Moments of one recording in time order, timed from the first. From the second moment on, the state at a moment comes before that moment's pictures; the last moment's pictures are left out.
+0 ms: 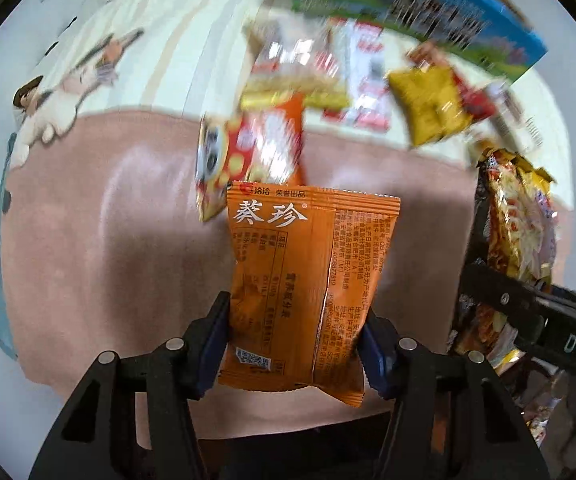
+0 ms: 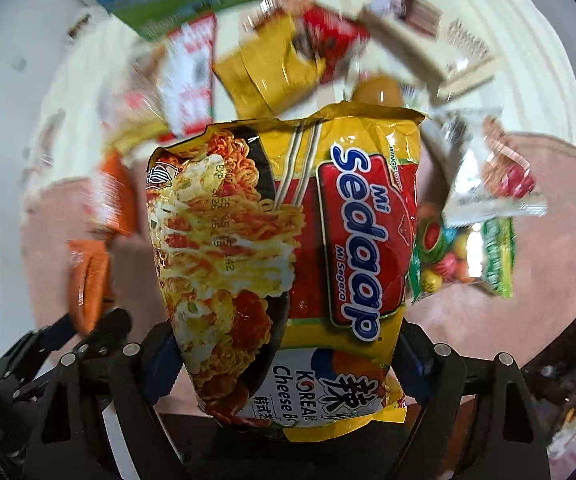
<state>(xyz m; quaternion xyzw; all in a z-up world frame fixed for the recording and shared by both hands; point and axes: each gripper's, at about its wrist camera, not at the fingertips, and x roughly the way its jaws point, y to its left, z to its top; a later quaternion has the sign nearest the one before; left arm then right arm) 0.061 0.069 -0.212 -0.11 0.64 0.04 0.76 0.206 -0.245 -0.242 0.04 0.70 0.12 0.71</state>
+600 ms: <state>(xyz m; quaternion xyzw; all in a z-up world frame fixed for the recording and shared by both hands) 0.358 0.046 -0.116 -0.17 0.56 0.01 0.81 0.459 -0.267 -0.101 0.08 0.60 0.18 0.77</state>
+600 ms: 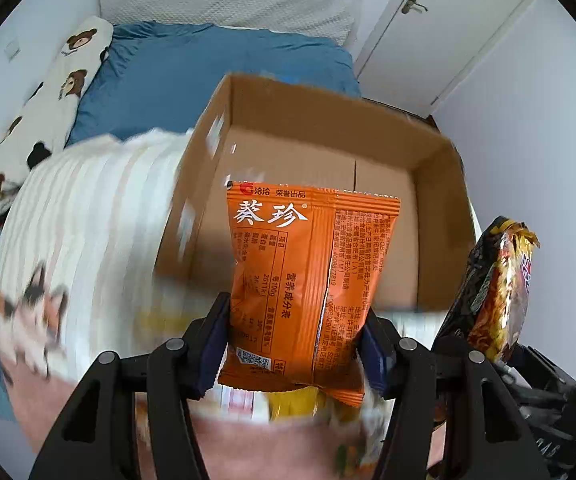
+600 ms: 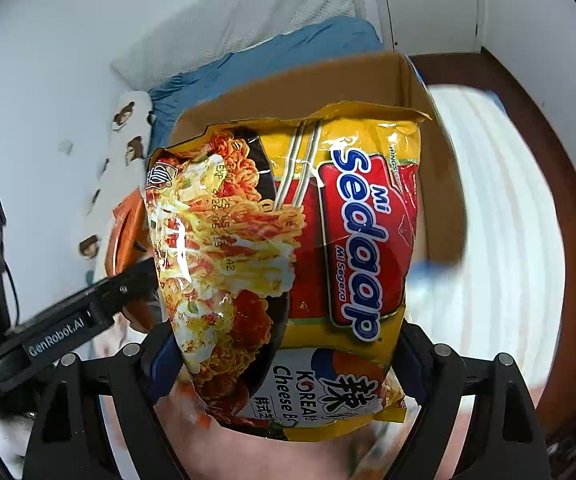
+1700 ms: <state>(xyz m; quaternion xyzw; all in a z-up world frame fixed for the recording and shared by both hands) 0.527 0.060 -0.211 -0.13 0.63 0.00 0.76 0.610 -0.171 -0.186 0.00 0.68 0.12 0.72</state>
